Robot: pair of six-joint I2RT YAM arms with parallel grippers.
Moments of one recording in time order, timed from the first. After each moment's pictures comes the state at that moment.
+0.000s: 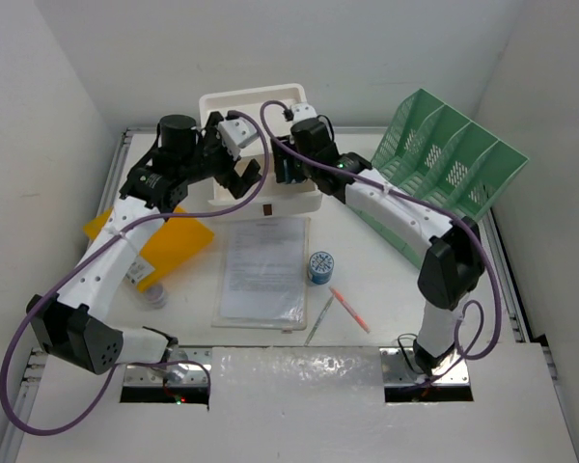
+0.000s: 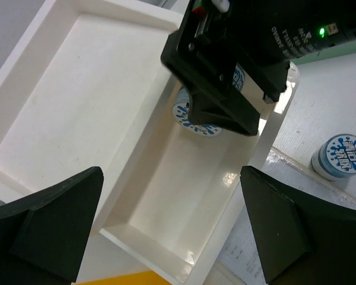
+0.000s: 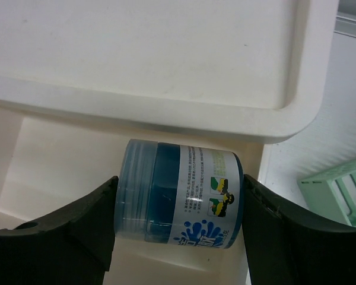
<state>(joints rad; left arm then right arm) -0.33 1.32 1.37 -0.46 0.44 0.45 0.66 1.82 1.62 -0.34 0.23 0.24</state>
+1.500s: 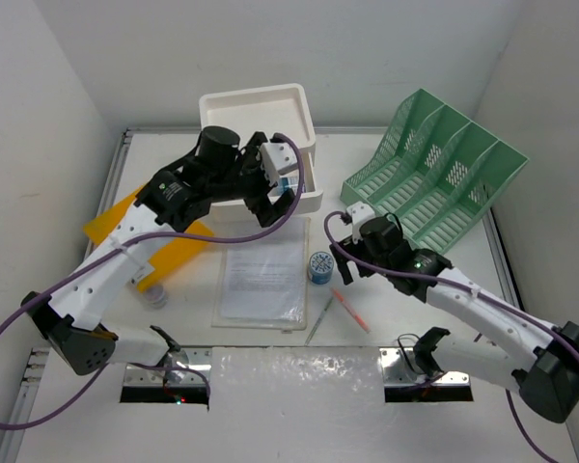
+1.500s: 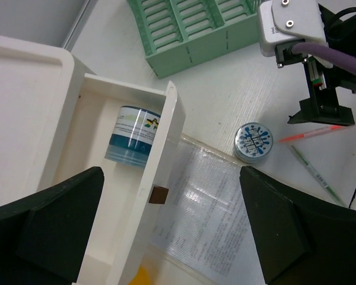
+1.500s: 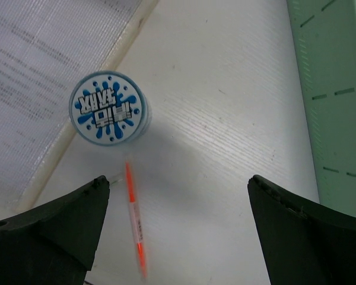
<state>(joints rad) -0.65 1.32 1.52 -0.70 0.32 0.40 0.69 1.01 0.68 -0.45 0.18 0.09</state>
